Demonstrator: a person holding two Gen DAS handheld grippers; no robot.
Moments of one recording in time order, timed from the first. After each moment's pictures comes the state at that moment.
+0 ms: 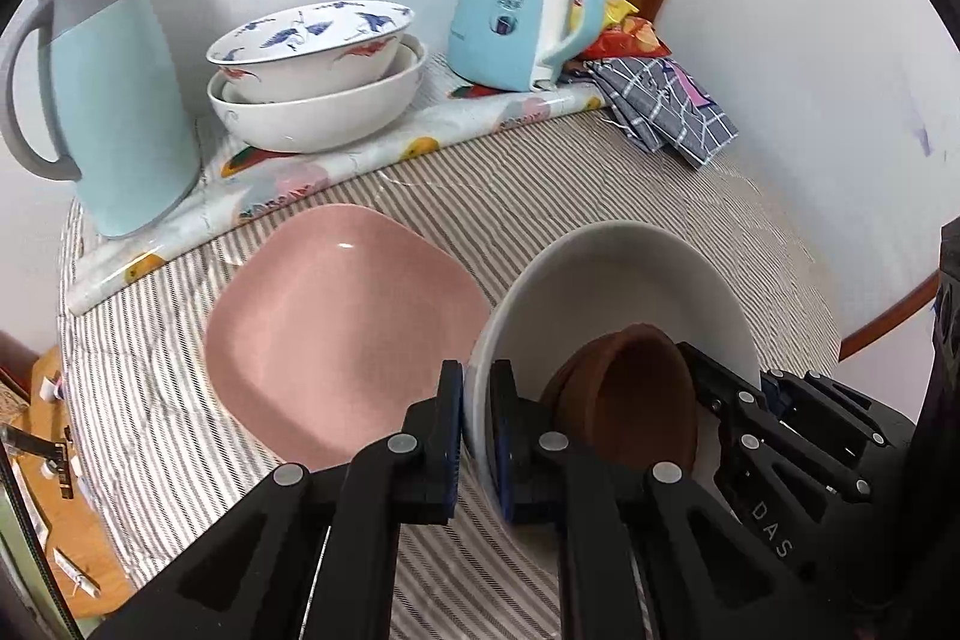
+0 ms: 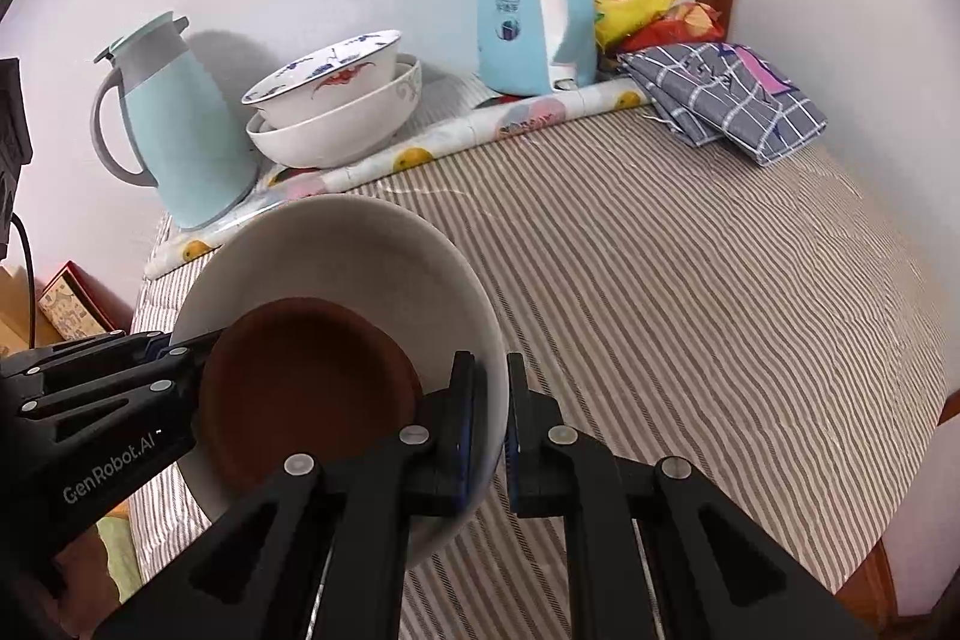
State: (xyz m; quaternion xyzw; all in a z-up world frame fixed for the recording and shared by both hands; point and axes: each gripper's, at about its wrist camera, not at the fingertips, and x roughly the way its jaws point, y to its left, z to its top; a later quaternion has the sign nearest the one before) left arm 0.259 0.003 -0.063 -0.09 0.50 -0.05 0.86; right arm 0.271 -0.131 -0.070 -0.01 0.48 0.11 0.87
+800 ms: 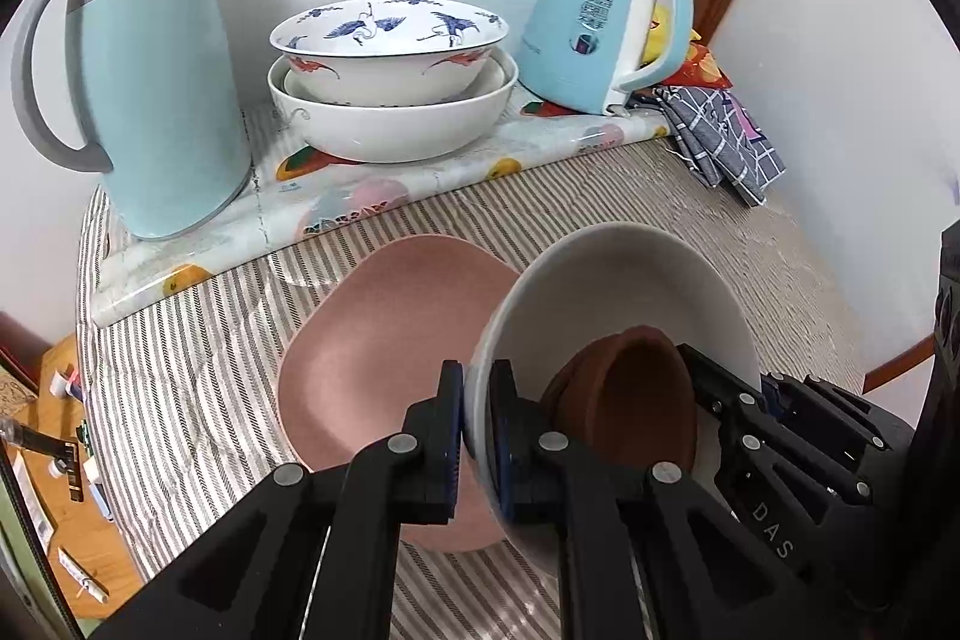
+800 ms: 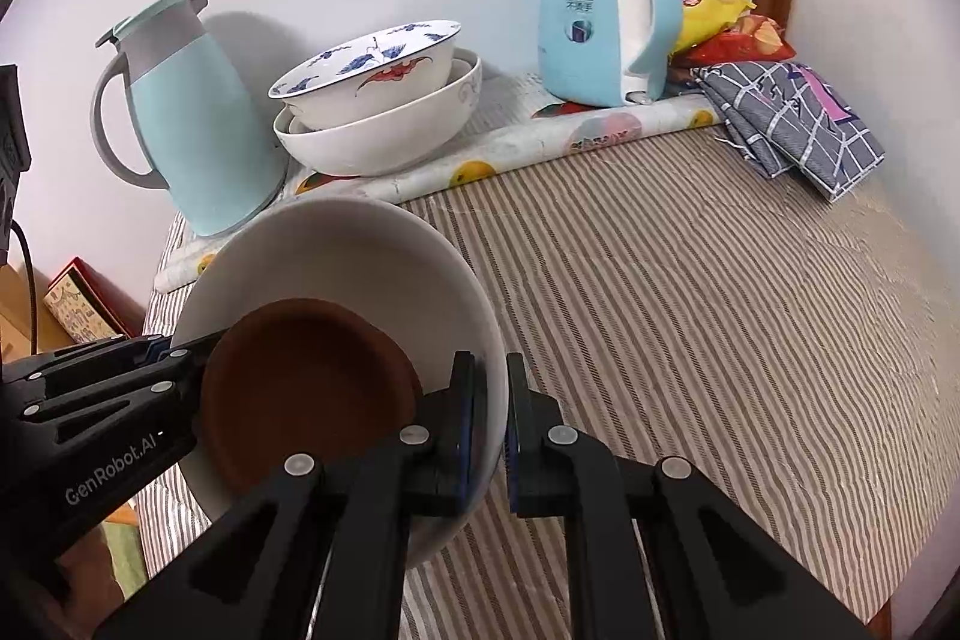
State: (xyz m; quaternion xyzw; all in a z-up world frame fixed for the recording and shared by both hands) left arm 0.286 0.052 -0.076 -0.11 0.50 -0.02 0.86; right arm 0.309 -0.082 -0.083 -0.02 0.49 0.14 0.86
